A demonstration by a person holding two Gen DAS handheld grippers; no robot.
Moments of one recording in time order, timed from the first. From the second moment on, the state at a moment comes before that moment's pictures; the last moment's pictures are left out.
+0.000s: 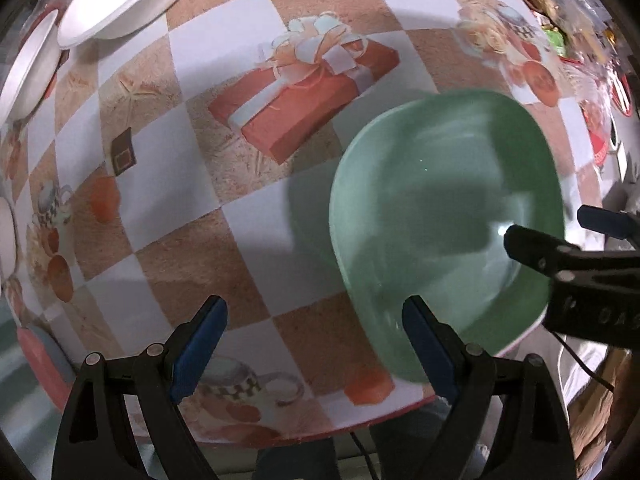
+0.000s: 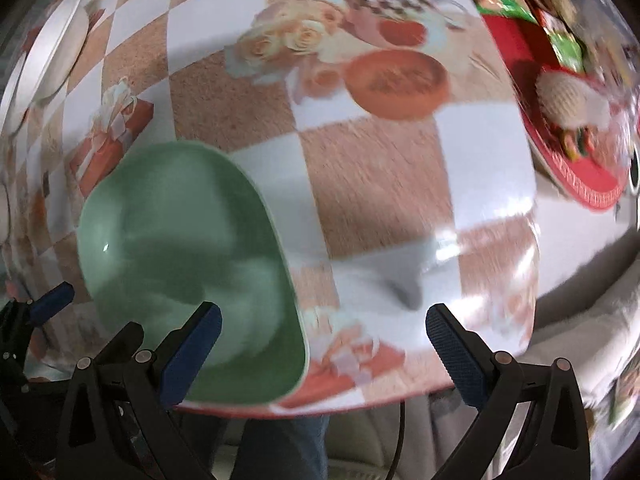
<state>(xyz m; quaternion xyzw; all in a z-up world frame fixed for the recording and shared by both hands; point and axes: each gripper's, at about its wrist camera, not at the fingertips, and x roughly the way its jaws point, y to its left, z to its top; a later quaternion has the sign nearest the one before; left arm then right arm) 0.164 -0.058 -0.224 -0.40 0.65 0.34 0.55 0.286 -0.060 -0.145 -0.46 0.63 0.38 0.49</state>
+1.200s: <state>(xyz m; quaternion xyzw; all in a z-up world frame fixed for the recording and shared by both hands) 0.212 -0.075 -0.221 -0.41 0.62 0.35 0.57 0.263 -0.061 -0.123 -0.47 0.58 0.48 0.46</state>
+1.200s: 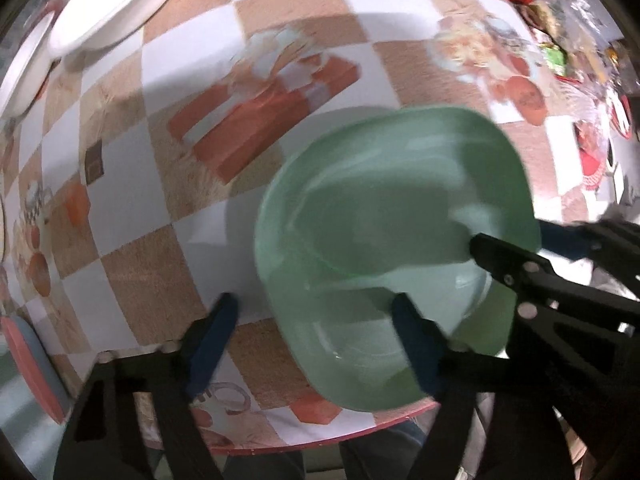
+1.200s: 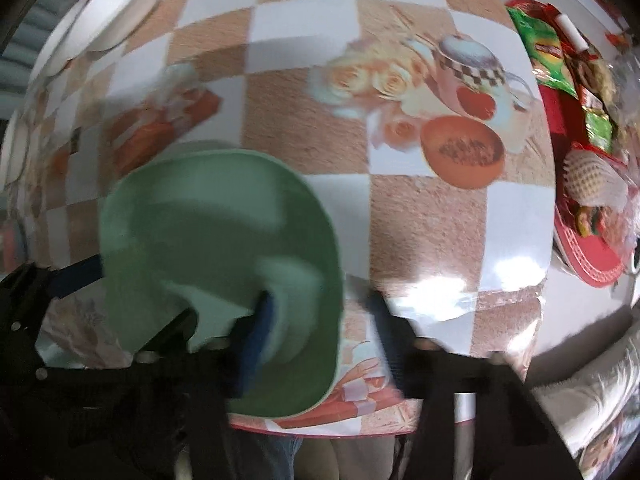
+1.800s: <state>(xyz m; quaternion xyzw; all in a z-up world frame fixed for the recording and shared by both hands) 0.180 -0.070 -0.208 -0.40 0.62 0.34 0.58 0.266 -0.083 -0.114 -0.42 0.65 0.44 0.45</state>
